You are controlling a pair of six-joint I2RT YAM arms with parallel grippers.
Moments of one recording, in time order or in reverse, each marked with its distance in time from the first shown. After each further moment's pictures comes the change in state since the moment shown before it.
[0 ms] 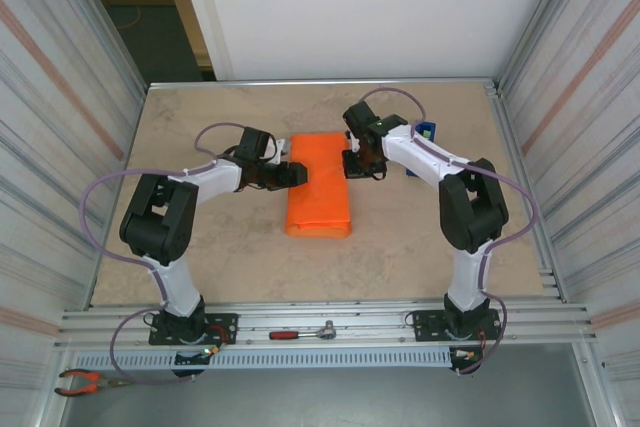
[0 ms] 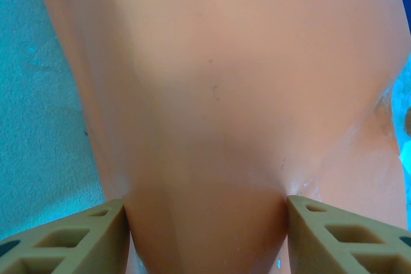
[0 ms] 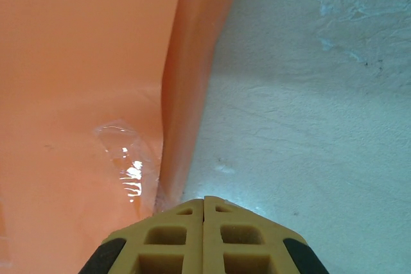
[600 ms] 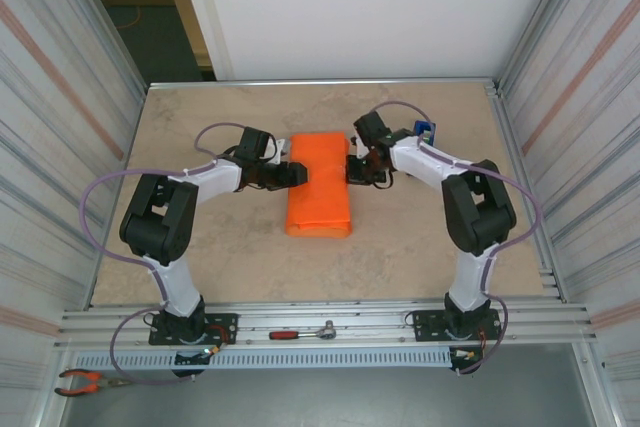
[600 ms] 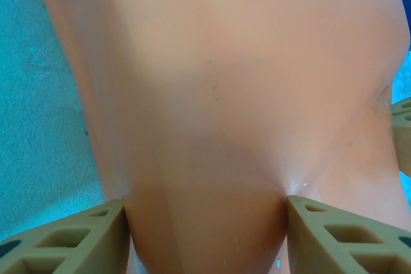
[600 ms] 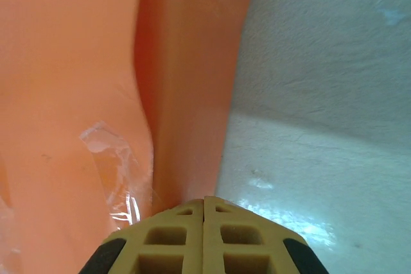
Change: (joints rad) left arm 0.000 0.000 0.000 0.000 0.000 0.000; right arm -0.073 -0.063 -0.250 0.301 -0.241 0.122
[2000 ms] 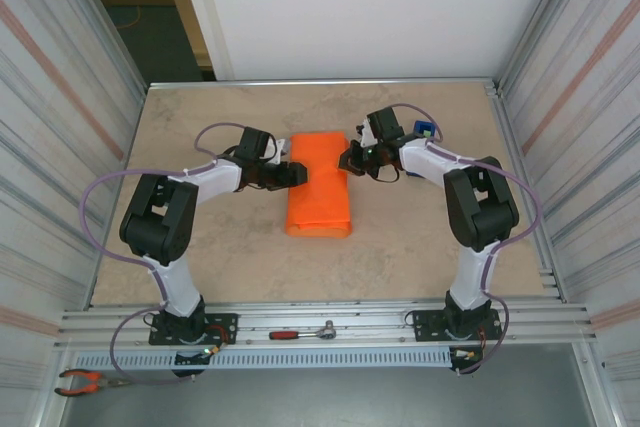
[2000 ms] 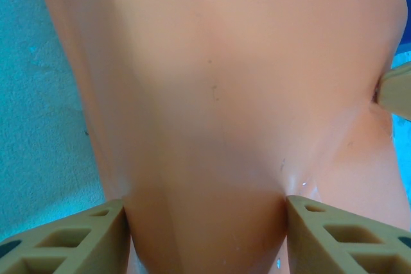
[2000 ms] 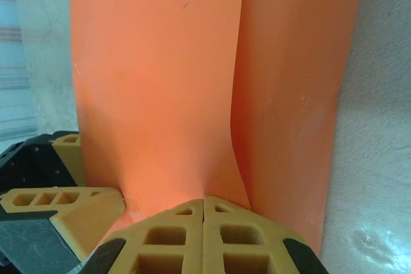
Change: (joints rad) left arm 0.000 0.000 0.000 0.000 0.000 0.000; right arm -0.050 0.025 -0.018 0.248 -0.236 0.216
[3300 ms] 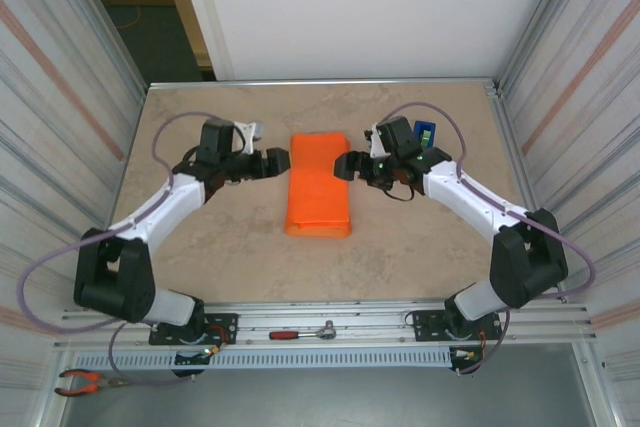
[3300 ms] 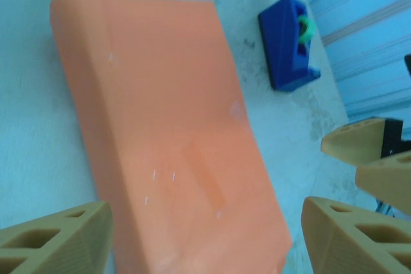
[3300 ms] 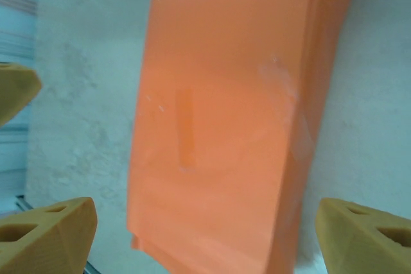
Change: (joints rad) left arm 0.078 -0.441 -0.145 -0.050 0.045 -0.005; right arm 0.094 -0.418 -0.192 -0.156 0.190 -0.068
